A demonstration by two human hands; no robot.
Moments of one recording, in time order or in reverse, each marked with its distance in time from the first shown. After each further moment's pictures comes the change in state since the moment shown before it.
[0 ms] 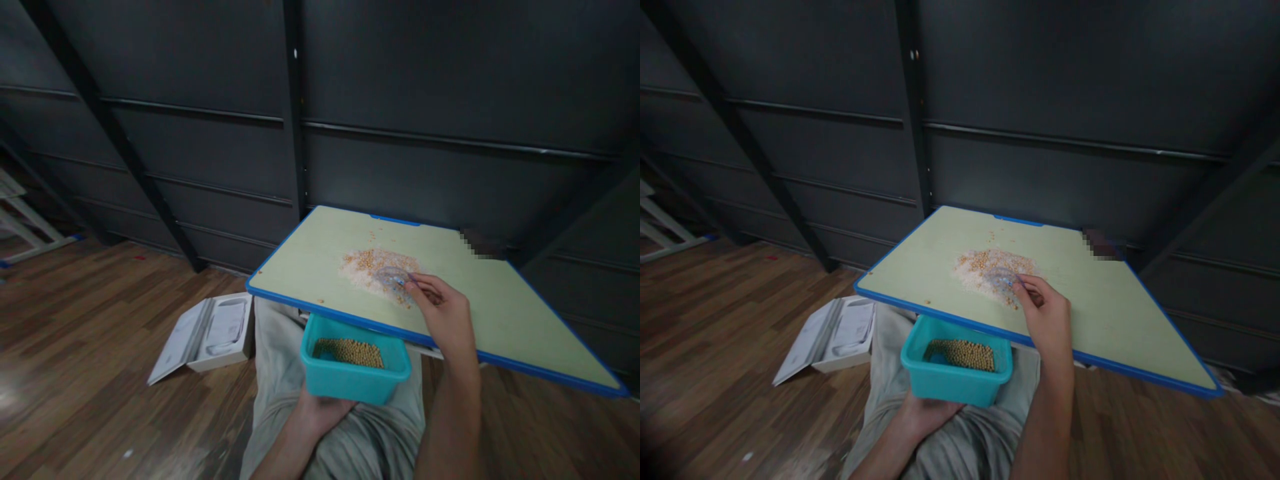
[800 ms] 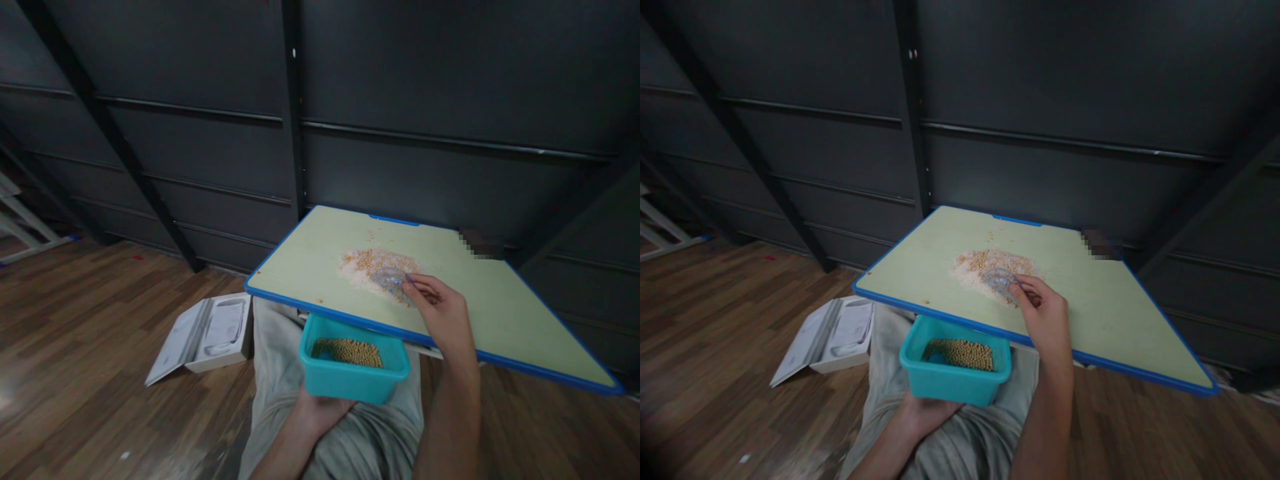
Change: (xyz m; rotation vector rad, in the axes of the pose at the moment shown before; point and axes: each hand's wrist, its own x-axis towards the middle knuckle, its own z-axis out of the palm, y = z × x) left_hand -0.001 -0.001 0.004 0.008 0.028 0.018; right_hand 0.000 -0.005 -0.001 0.012 -0.023 0.023
